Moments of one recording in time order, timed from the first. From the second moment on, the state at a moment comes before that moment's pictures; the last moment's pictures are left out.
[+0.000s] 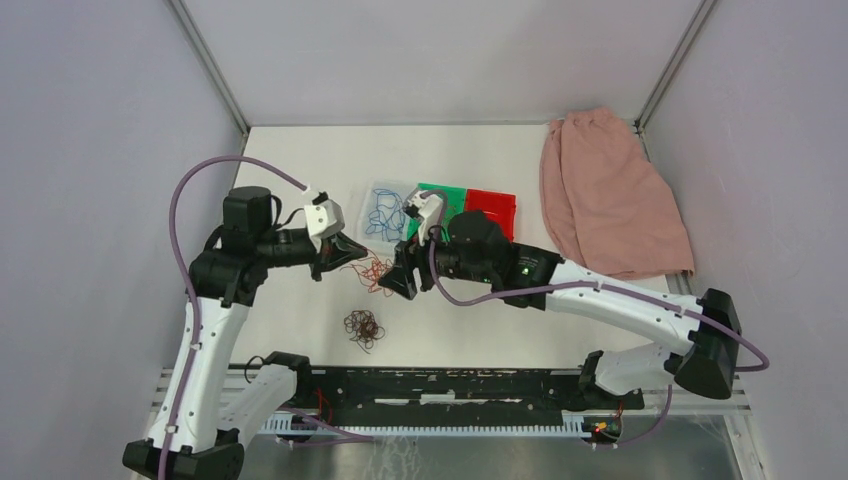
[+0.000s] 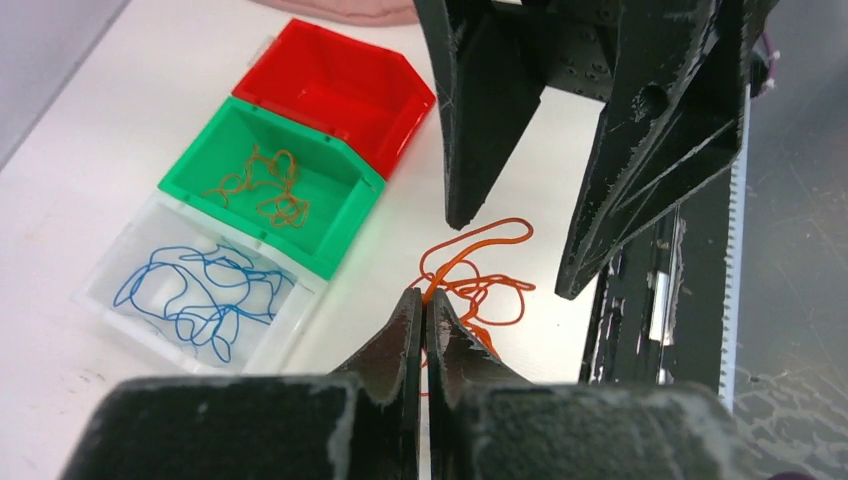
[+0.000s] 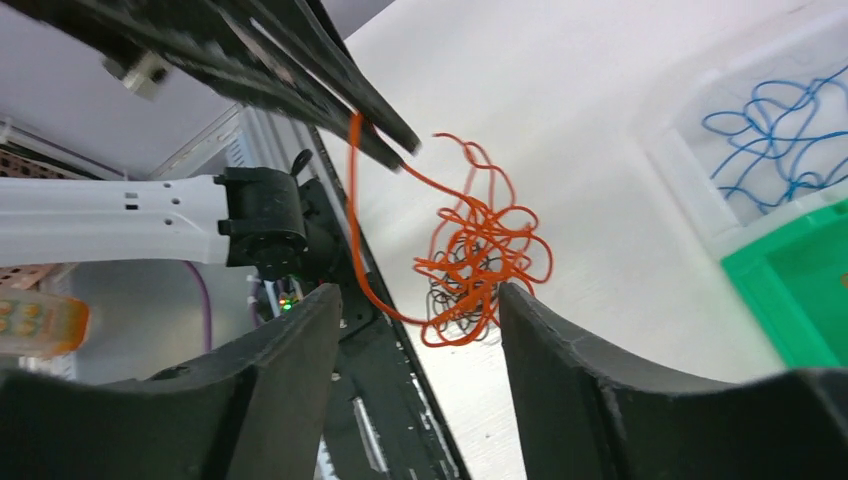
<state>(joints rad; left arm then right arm) -0.16 0.87 1.10 -0.89 0.99 0.64 1.10 1.37 1.20 -0.16 -0.14 0.38</state>
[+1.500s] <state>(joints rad) -0.16 0.94 1.41 -0.83 1.27 0.18 1.17 1.45 0.89 0.47 0.43 0.29</state>
